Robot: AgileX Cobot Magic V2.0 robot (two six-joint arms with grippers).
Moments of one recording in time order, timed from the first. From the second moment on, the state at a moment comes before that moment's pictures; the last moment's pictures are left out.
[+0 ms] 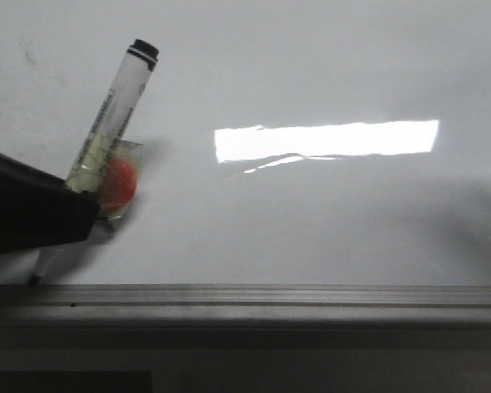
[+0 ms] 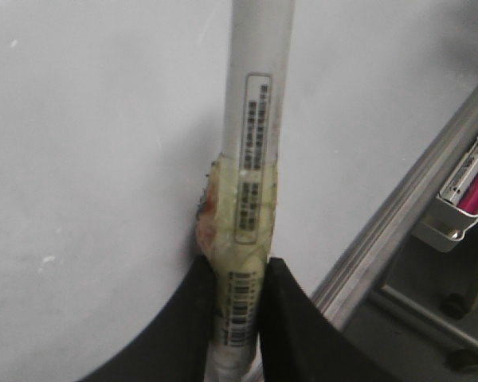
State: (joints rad) left arm -0.86 0.99 -0.32 0.05 -0.13 0.04; right arm 0.56 0.65 -0.54 0.46 0.39 -0.49
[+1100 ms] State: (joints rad) left arm -0.86 0.99 -0.32 0.51 -0.27 0.04; right arm 0.93 1.18 -0.82 0.46 0.32 -0.57
